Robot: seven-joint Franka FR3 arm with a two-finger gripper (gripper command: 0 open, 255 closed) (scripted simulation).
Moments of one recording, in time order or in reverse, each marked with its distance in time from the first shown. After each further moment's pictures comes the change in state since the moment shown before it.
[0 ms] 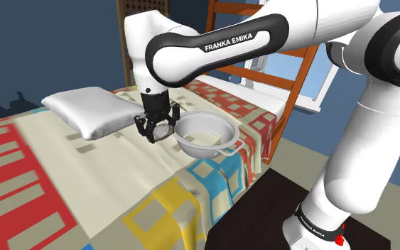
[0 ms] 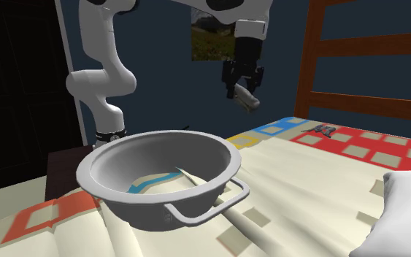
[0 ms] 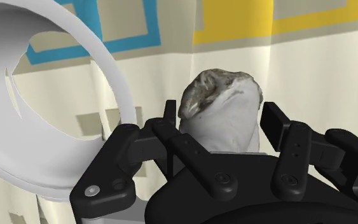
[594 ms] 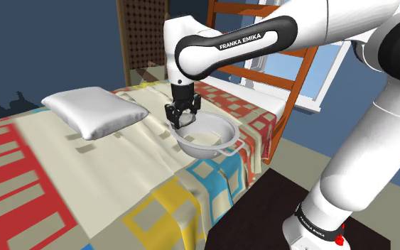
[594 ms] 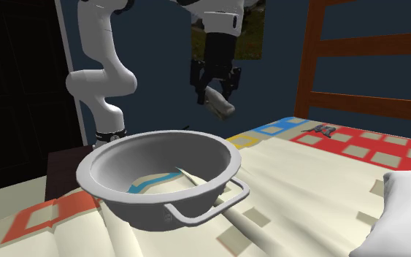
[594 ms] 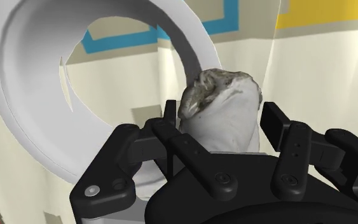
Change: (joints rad) arm -0.120 -0.134 -0.107 -0.153 0.043 0.061 -0.237
